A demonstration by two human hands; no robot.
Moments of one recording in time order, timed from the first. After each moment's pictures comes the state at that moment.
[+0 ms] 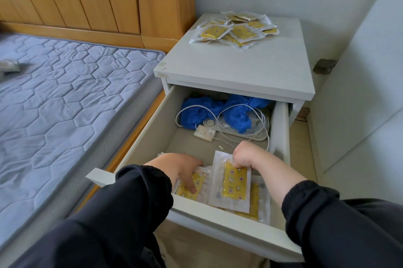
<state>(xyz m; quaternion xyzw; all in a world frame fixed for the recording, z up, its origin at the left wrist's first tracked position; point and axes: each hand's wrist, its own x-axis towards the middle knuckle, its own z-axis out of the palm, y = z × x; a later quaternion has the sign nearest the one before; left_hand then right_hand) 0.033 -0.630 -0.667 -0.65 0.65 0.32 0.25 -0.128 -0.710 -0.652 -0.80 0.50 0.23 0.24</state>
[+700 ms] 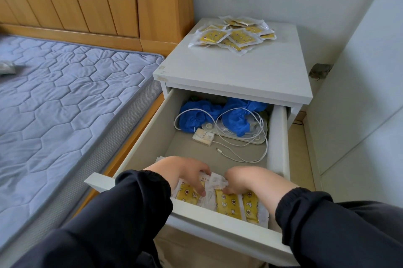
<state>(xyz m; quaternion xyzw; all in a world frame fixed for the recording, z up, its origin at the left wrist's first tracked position) 0.023 -0.630 -0.663 -0.64 0.64 0.37 0.18 -0.130 -0.676 -0.671 -0.84 0.37 0.36 0.17</state>
